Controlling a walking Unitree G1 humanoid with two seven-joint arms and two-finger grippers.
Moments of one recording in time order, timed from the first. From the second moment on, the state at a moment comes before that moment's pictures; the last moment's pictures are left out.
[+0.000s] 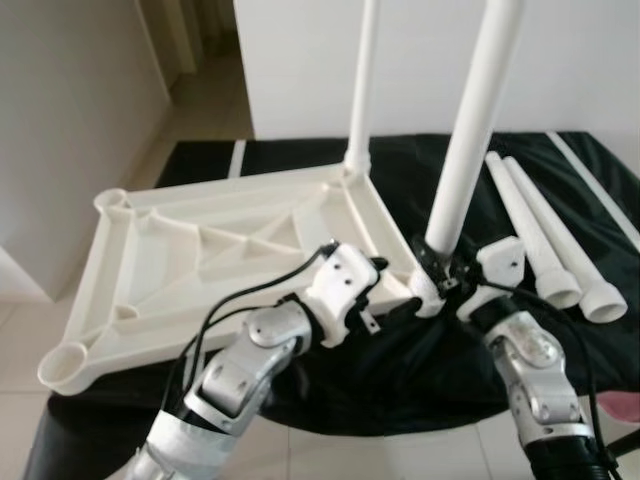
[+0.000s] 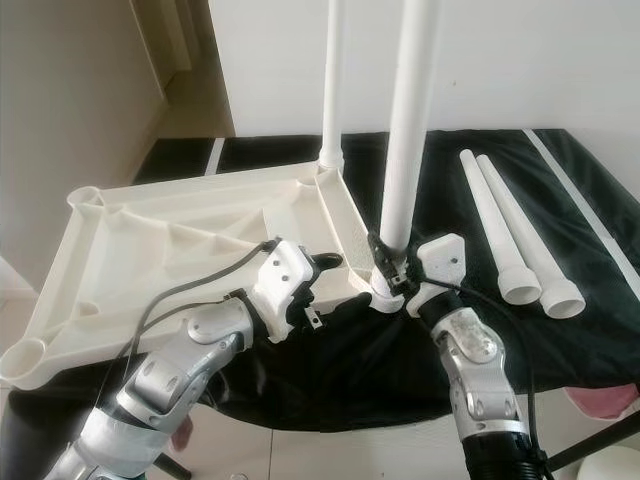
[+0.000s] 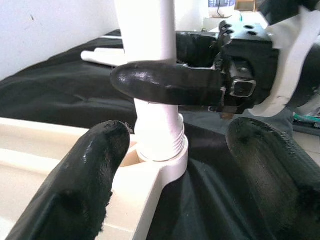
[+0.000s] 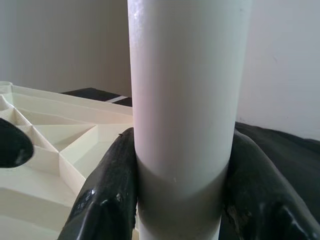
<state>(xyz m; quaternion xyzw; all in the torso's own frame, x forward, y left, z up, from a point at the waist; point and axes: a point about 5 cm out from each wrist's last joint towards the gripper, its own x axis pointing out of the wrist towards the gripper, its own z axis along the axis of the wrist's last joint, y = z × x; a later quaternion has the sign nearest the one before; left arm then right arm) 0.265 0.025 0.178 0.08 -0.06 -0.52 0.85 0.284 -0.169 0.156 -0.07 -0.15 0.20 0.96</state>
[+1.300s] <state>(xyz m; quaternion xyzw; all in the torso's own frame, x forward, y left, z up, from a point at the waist) 0.262 0.024 0.183 0.08 -0.06 -0.52 0.85 0.287 -0.174 0.153 0.03 -0.11 0.18 0.98</state>
